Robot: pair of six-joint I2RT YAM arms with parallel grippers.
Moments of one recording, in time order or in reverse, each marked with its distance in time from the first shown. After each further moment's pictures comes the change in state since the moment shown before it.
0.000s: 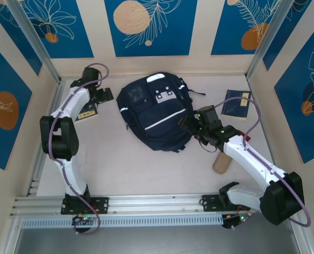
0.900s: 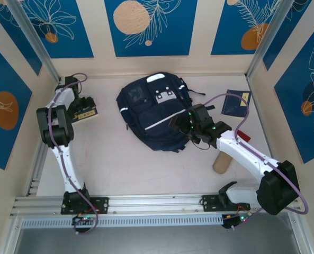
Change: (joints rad) left arm 0.235 0.269 0.121 -0.062 0.101 0.034; right arm 0.079 0.092 0.066 0.016 -0.045 0.009
